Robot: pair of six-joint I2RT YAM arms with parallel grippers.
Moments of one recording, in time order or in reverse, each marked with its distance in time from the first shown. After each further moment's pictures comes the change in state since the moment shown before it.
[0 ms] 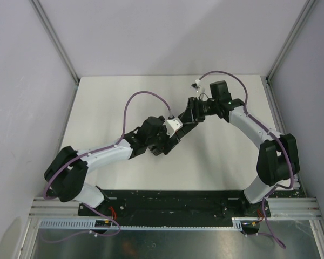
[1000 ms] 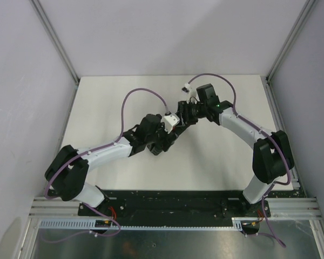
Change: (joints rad) left arm 0.031 0.015 0.017 -0.008 -0.004 -0.058; right arm 0.121 0.069 0.014 0.019 0.228 0.017
